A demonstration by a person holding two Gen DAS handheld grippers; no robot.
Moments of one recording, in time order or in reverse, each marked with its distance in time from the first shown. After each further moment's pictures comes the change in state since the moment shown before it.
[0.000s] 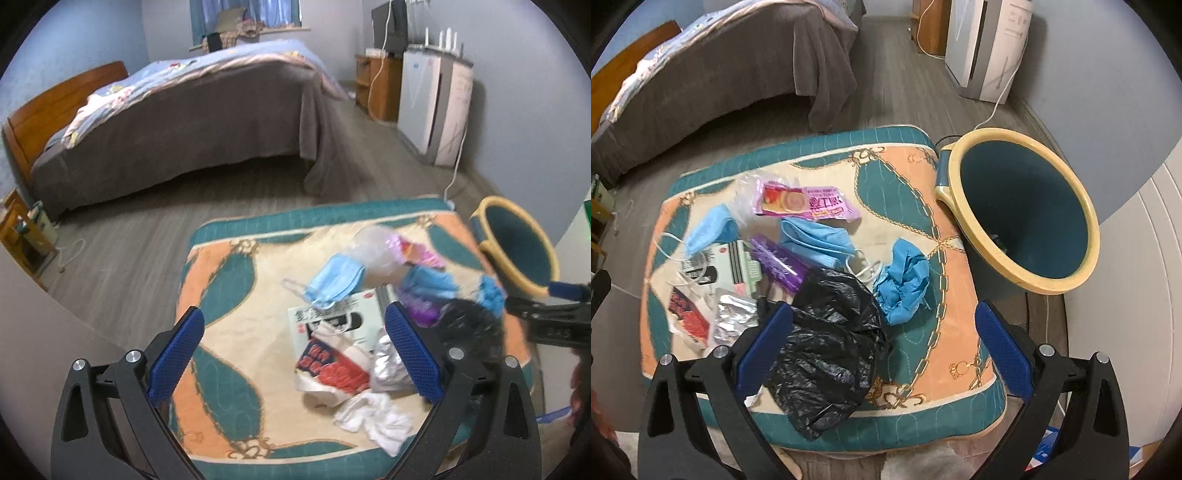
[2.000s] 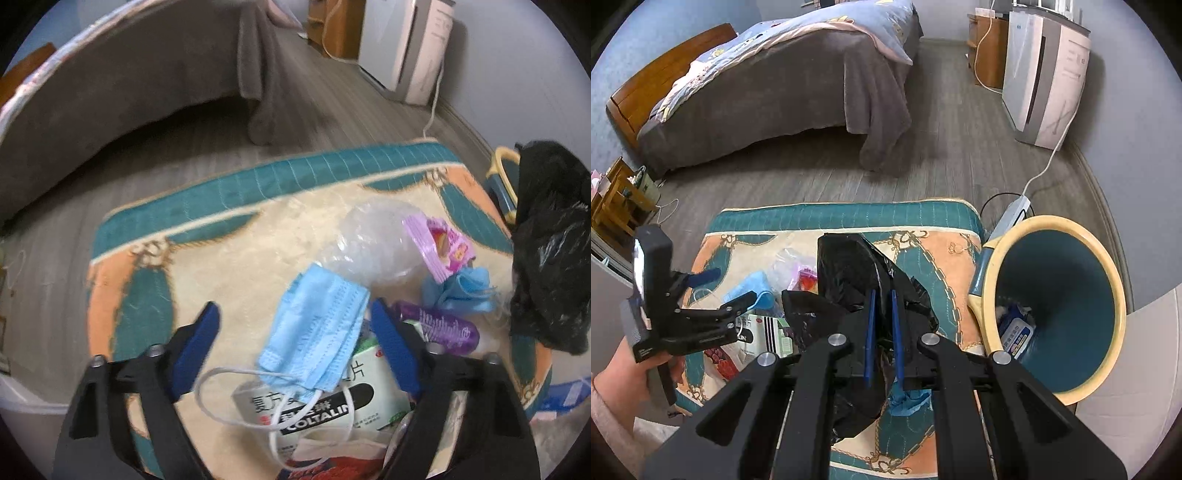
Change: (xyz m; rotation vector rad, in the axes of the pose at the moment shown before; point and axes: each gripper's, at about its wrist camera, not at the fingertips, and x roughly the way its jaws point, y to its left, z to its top) left arm 0.158 -0.022 0.039 0.121 0.239 -0.198; right arm -0.007 -0.013 0.092 -0.131 -0.074 0.209
